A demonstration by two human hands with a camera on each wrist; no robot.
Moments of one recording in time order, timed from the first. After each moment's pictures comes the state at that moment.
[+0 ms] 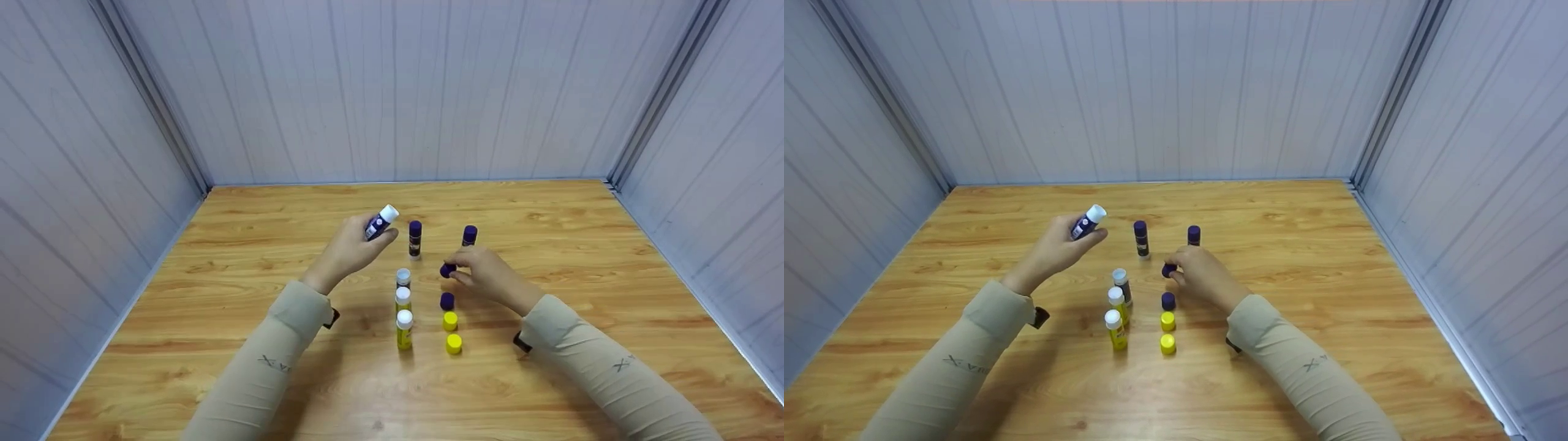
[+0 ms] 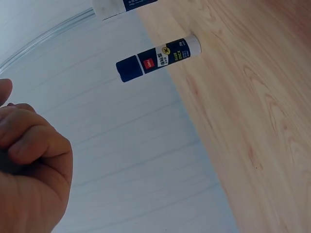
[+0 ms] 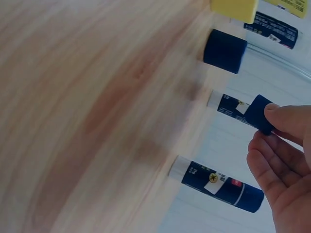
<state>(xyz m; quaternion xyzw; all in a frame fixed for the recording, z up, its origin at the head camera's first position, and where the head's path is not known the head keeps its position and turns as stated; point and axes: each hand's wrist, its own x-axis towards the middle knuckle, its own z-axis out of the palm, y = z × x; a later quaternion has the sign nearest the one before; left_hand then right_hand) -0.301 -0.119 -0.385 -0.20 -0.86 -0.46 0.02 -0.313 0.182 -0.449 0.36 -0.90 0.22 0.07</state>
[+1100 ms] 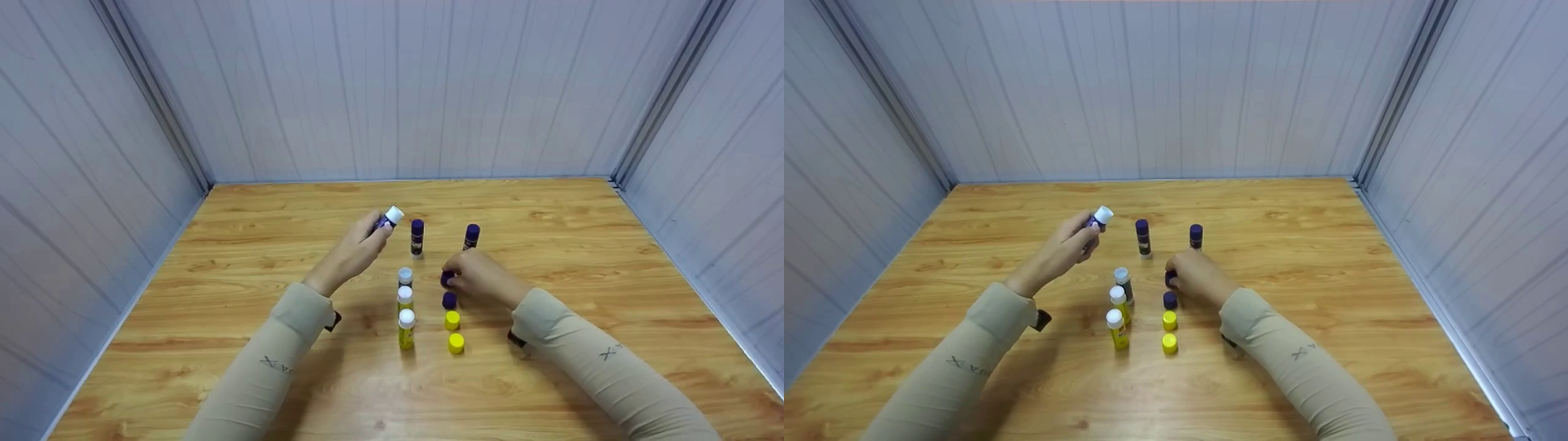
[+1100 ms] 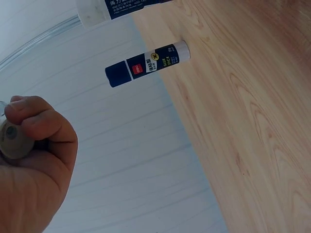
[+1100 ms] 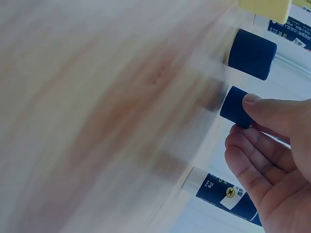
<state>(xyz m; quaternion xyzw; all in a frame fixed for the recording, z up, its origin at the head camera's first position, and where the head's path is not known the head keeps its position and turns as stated) -0.301 -0.121 -0.397 -0.21 -0.82 -0.53 -0.02 -0.330 0.166 -0.455 0.31 -0.93 0.19 -0.08</state>
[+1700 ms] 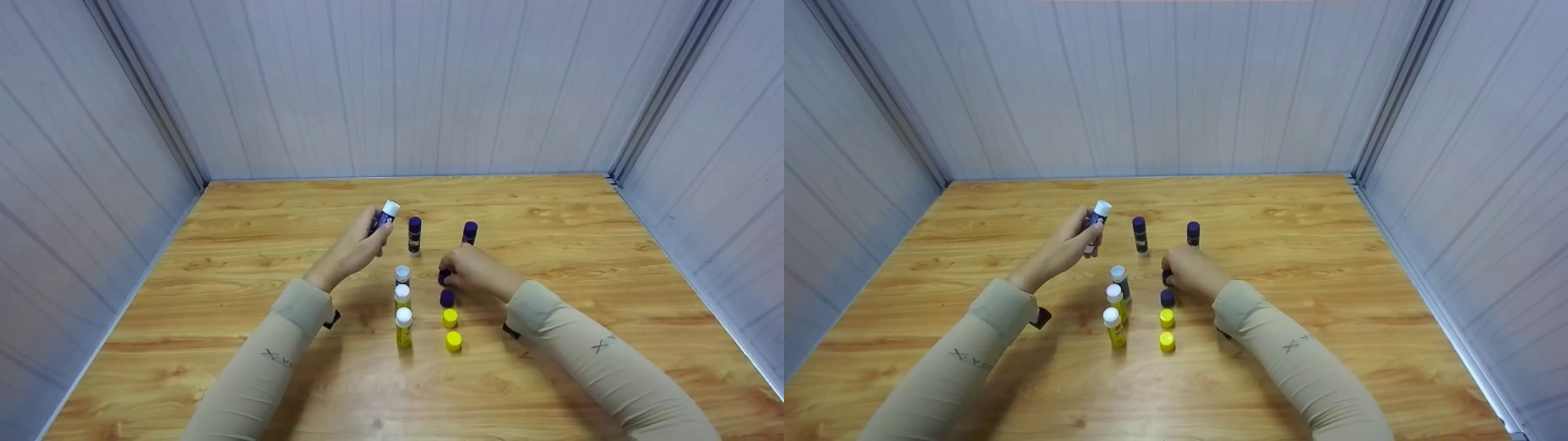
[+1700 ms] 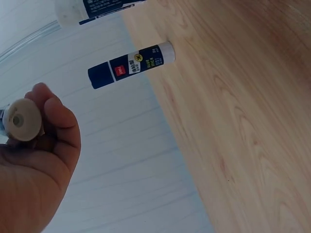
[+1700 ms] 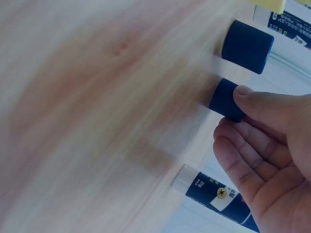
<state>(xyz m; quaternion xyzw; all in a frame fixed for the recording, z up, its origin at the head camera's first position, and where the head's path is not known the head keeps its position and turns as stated) -0.314 -0.118 -0.409 -0.21 -0.82 -0.54 -0.03 -0.335 0.159 -0.449 0.32 -0.93 0.14 -0.08</state>
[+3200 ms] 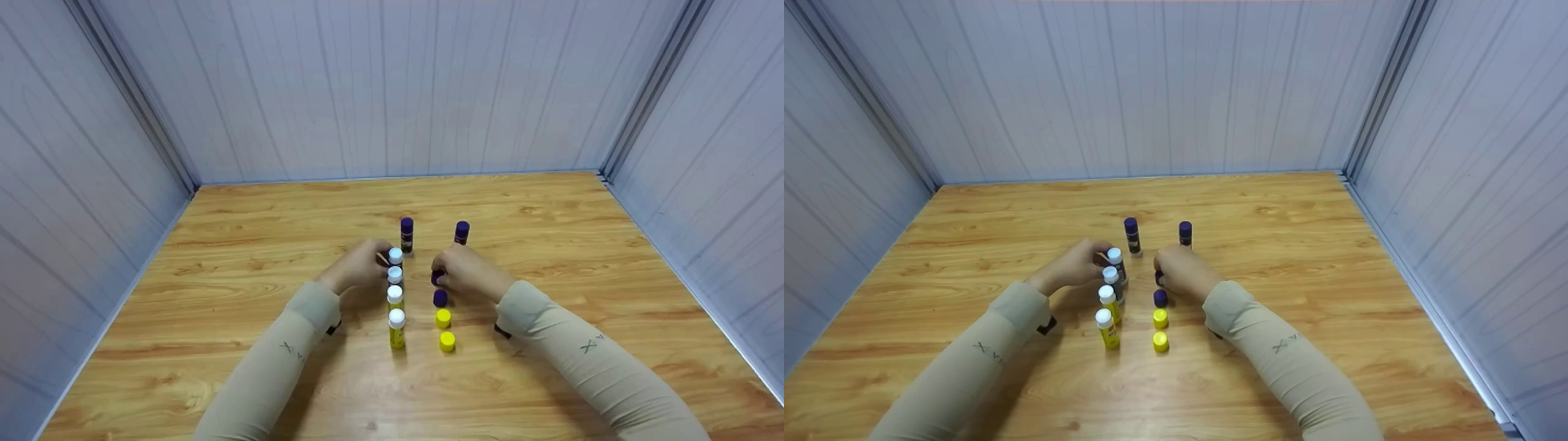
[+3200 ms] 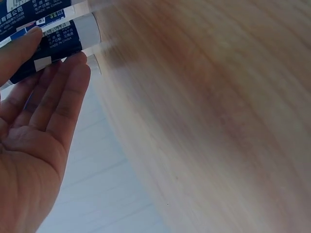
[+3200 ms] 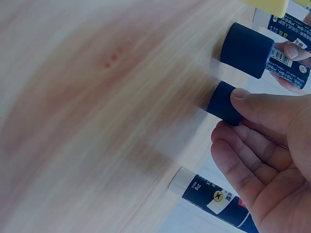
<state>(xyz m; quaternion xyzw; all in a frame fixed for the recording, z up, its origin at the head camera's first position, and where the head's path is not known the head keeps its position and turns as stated) -0.337 -0.103 -0.453 -0.22 -0.88 -0.40 -0.12 -0.332 0.155 -0.449 0.30 -0.94 0.13 -0.08</state>
